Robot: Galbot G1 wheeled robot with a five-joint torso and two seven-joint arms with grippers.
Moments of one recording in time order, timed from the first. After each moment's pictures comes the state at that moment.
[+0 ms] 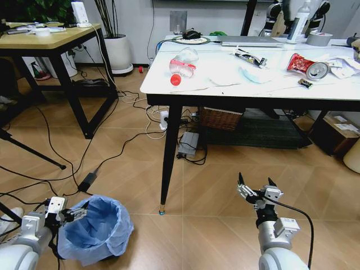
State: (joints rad) left arm 1.66 -1.03 -0.94 -1.97 -0.33 0.53 0.20; right arm -1.63 1.61 0.57 2.17 0.09 -0.10 0.05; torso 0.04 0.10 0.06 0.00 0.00
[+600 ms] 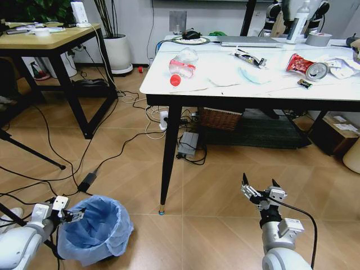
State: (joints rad) left arm 1.49 -0.92 -0.82 -1.71 -0.24 0.61 0.29; right arm -1.63 1.58 0.60 2.14 0.13 -0.09 0.07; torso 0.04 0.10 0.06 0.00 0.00
